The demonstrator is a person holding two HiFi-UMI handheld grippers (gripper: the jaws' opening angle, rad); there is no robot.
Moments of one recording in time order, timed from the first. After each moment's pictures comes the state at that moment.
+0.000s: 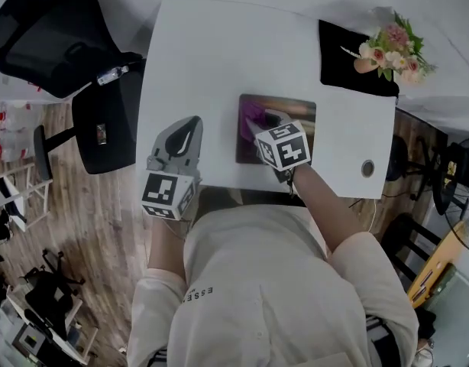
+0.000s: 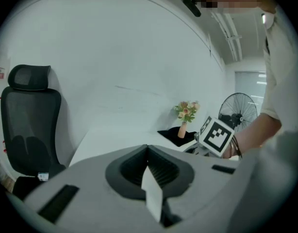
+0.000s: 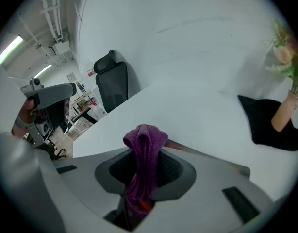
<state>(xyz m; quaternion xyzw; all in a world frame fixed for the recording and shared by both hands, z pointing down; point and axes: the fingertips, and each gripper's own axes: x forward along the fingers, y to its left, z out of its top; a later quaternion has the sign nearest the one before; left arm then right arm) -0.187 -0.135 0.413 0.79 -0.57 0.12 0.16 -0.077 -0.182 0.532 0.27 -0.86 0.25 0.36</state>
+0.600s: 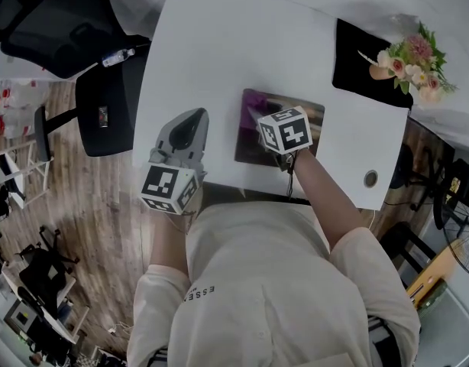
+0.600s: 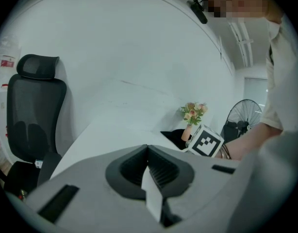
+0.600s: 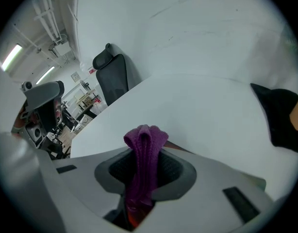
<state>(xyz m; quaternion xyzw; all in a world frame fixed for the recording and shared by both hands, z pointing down) -0.181 -0.149 0.430 0.77 -0.60 0.09 0.20 -0.086 -0.205 0.571 0.22 -0.85 0.28 0.38</state>
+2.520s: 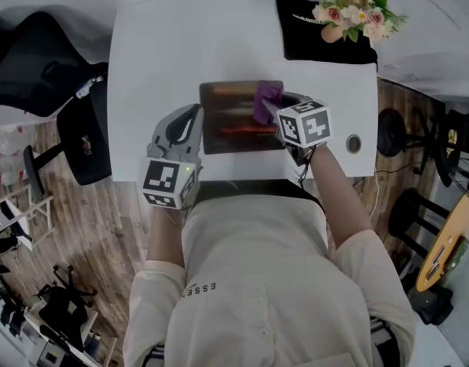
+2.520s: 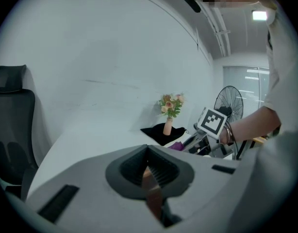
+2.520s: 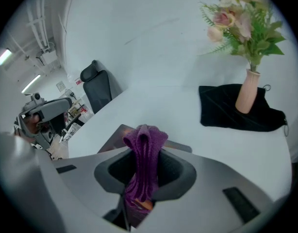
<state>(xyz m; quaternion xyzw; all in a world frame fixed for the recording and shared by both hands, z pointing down) -0.085 -0.159 0.425 0.83 -0.52 0.14 0.14 0.062 -0.215 0.529 0.32 -0.83 0.29 0.35</state>
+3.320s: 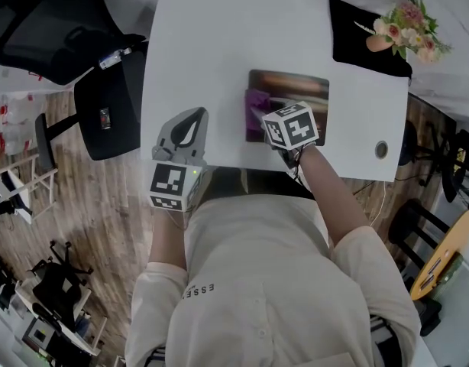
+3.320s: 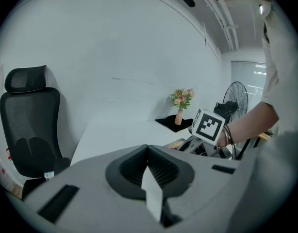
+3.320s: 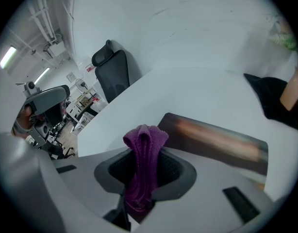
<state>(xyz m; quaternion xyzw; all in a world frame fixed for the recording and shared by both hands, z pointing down) -0.191 -0.099 0.442 0.80 -0.55 0.17 0.16 -0.082 -0.144 0.569 0.23 -0.84 0.30 0.39</state>
